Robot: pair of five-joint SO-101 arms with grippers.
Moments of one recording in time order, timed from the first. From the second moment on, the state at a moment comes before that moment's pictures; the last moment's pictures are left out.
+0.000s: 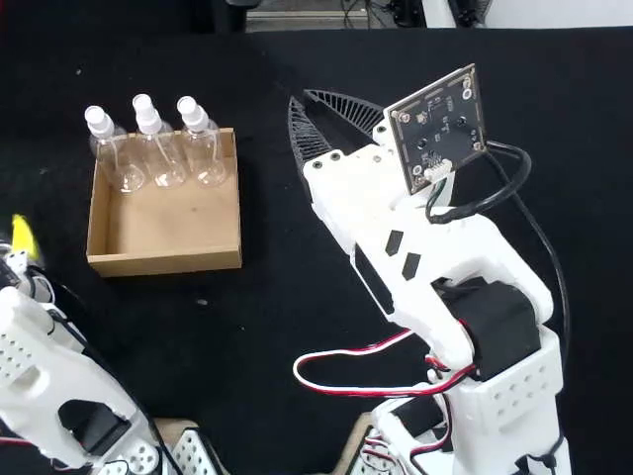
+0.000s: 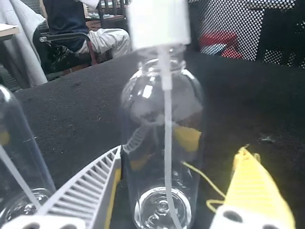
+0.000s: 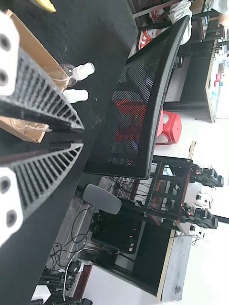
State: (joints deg) left arm -52.1 27.6 63.4 -80.7 -6.2; right arm -26.7 -44.6 6.0 56.7 5.6
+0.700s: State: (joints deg) left arm -52.2 27.7 63.4 -86.9 -6.3; right arm -26.7 -44.6 6.0 56.7 5.6
